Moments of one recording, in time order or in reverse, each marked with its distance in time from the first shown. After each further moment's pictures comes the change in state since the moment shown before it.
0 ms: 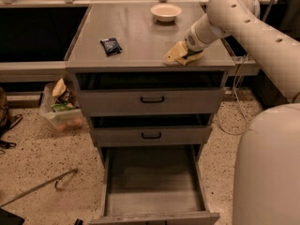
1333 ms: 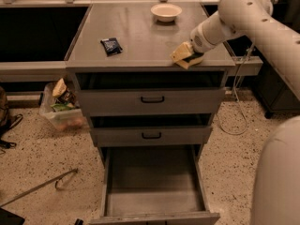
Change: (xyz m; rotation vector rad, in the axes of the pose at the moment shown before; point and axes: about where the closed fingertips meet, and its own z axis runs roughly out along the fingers) arm 0.008 0.017 -0.024 -0.083 -0.026 0.005
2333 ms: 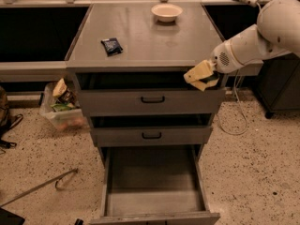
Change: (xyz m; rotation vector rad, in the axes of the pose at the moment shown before) arm 0.081 0.054 -0.074 -0.166 0.025 0.094
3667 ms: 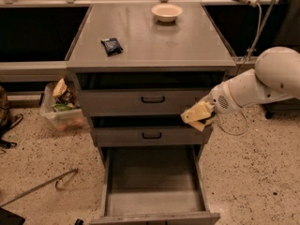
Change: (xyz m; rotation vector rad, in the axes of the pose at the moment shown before) arm 0.097 0.067 0.027 -0.109 0.048 -0.015
